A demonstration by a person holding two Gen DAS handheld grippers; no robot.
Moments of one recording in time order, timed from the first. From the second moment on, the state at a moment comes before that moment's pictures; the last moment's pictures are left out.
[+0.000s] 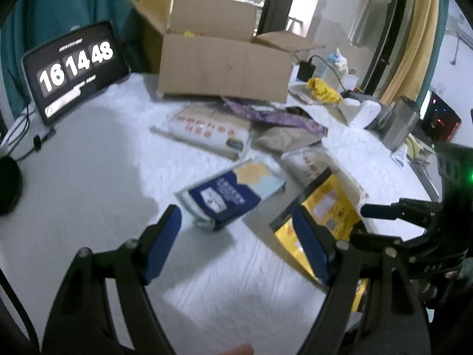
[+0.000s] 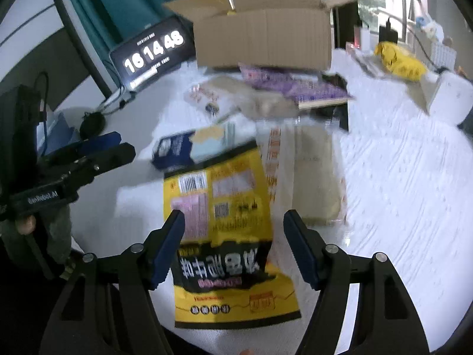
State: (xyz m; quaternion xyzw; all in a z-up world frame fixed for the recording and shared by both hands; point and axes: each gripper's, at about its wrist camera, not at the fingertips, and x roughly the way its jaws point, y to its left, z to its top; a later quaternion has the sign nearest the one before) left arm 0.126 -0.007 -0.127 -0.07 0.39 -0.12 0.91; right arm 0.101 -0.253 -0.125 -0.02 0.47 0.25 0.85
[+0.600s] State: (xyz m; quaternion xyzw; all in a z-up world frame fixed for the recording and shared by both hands) left arm 0.162 -0.001 -0.141 -0.02 0.40 -0.10 0.91; right arm 0.094 -0.244 -0.143 -0.05 0.46 0.30 0.83
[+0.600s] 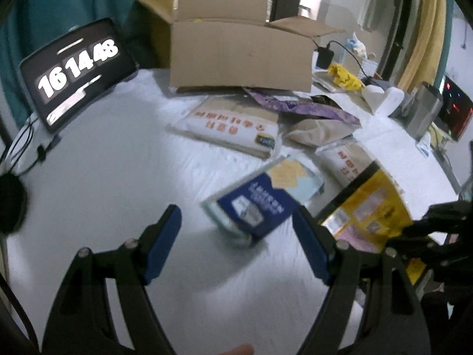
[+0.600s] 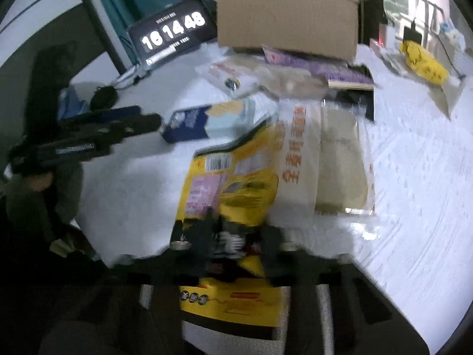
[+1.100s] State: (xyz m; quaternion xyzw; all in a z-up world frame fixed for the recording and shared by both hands) left arm 0.193 -0.030 -0.165 0.00 0.46 -0.18 0.87; right arm 0.126 -0.298 -0.089 -0.02 0.39 0.25 0.89
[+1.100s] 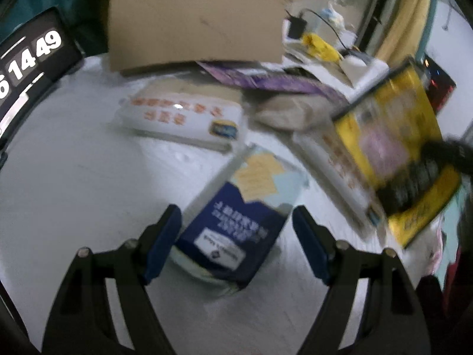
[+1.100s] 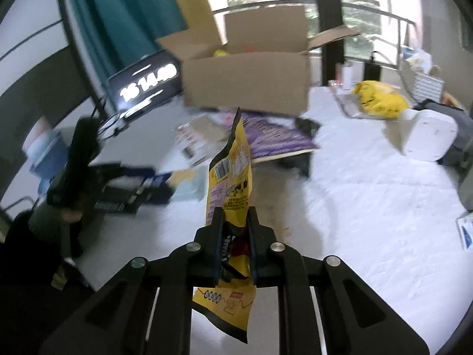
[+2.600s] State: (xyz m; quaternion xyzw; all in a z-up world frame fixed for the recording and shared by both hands) left arm 0.212 -0.007 -0.054 -0.03 0.33 -0.14 0.93; right arm 0.230 -0.304 0.008 -0.03 0.28 0.25 0.93
